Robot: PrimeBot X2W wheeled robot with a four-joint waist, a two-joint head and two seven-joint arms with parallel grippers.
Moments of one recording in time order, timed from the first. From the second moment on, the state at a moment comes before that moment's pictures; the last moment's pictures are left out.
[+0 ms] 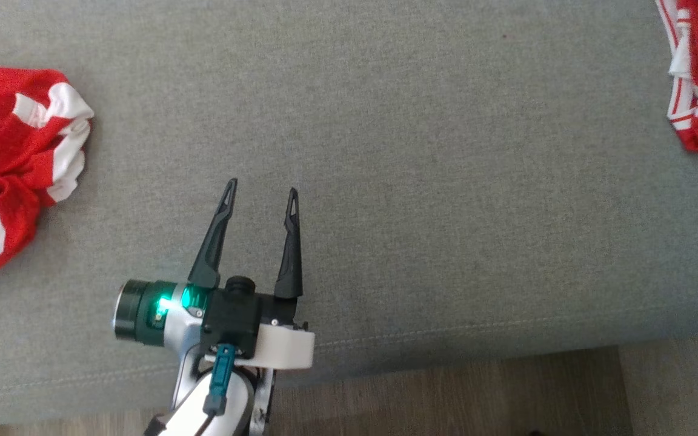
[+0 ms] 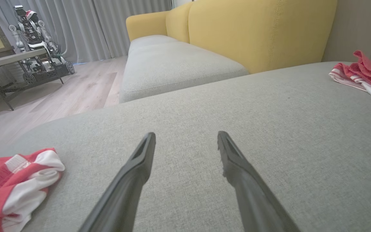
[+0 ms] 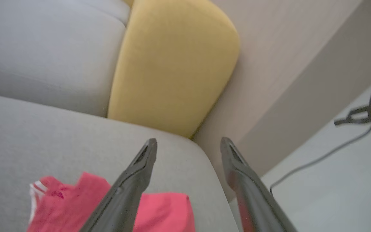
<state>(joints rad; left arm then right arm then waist) -0.17 0.15 -0.57 -0.04 0.01 0.42 -0.26 -1.04 -0.61 -0.14 0.96 -0.05 0.13 -0.19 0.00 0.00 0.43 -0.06</state>
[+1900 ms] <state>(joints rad) 0.12 0.12 -0.37 0.00 -0.05 0.30 -0.26 0.11 -0.04 -0.09 0.04 0.21 0.13 -0.26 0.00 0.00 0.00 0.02</state>
